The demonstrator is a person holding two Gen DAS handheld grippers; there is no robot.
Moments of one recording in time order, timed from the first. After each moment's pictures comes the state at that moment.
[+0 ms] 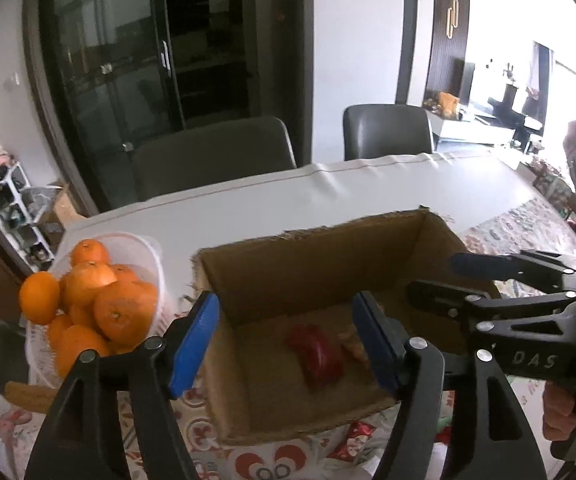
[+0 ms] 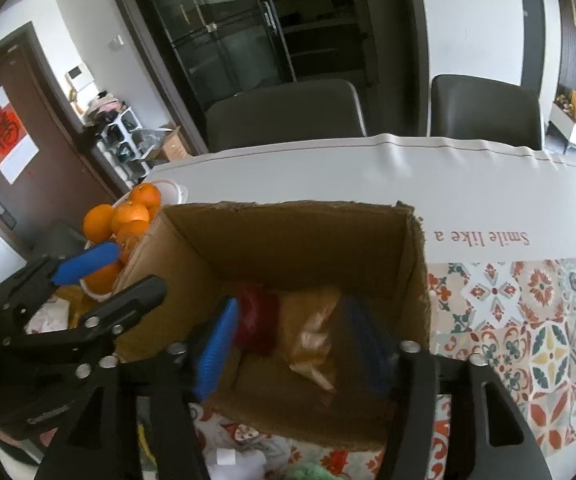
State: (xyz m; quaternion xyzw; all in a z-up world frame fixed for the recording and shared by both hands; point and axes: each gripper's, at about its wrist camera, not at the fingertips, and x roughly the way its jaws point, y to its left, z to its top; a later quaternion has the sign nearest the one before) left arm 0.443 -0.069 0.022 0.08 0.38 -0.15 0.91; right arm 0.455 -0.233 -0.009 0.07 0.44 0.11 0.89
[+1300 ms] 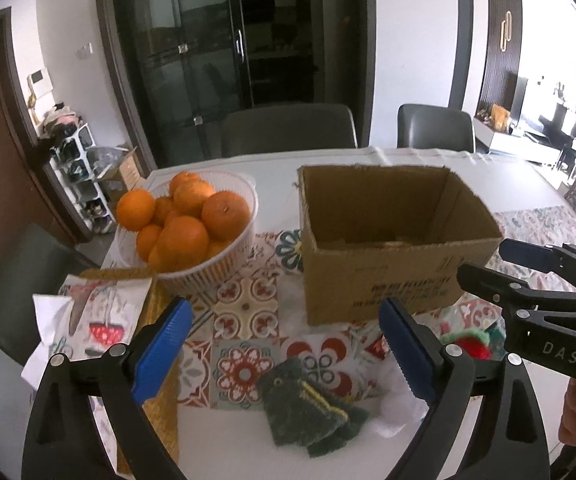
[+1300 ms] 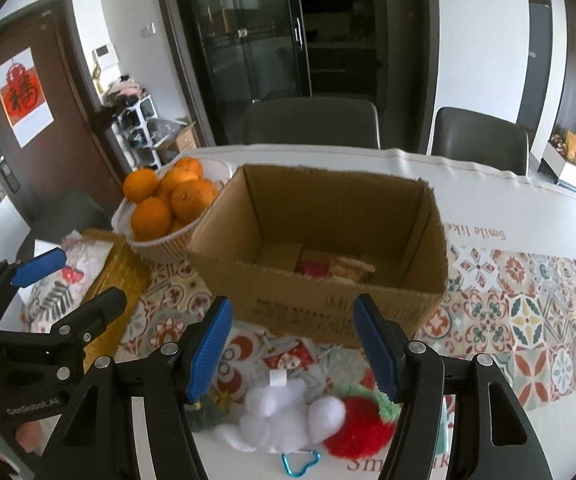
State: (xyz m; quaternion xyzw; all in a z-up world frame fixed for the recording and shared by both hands) left arm 0.319 -0.002 0.034 0.05 0.39 -0.04 0.92; right arm 0.344 -0.181 0.018 0.01 0.41 0.12 0.90
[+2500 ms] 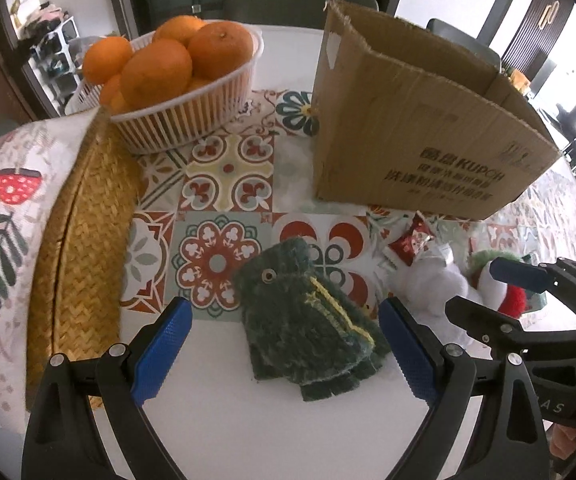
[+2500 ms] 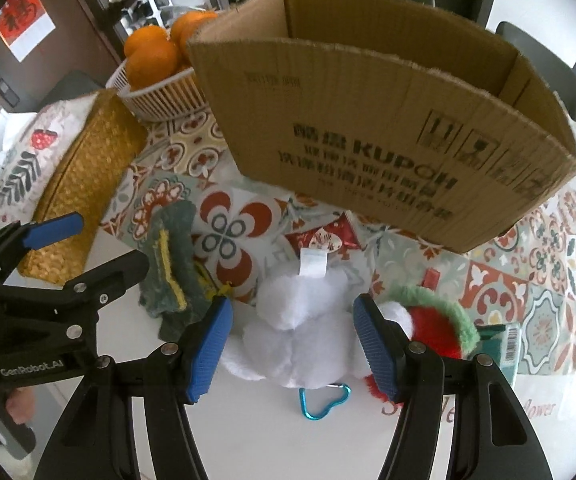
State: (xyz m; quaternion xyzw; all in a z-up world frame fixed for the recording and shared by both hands) left arm 0.334 0.022 -0.079 -0.02 0.56 -0.04 0.83; right arm 0.348 -0.146 -0.088 -0.04 0.58 0.16 0.80
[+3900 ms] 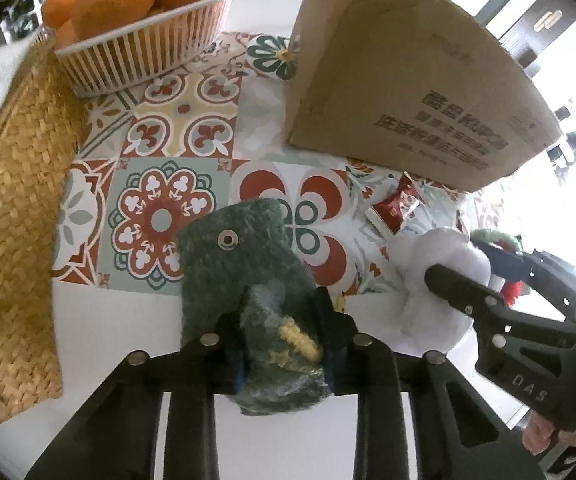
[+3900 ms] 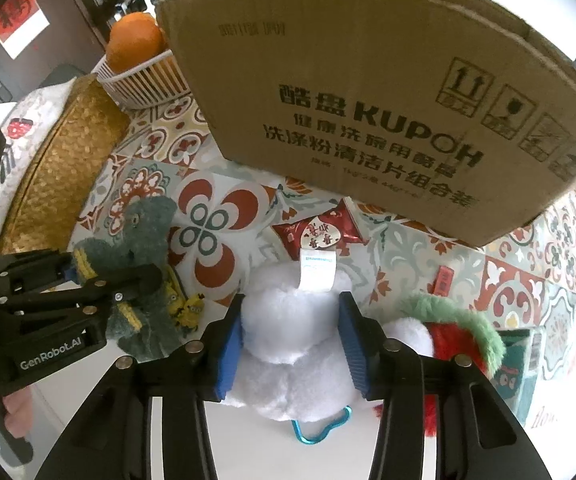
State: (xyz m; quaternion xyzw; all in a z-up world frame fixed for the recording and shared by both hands) left arm 0.335 0.013 -0.123 -0.07 0.60 -0.10 0.79; right arm 0.353 -0.145 -0.117 -0.05 0.58 0.15 0.80
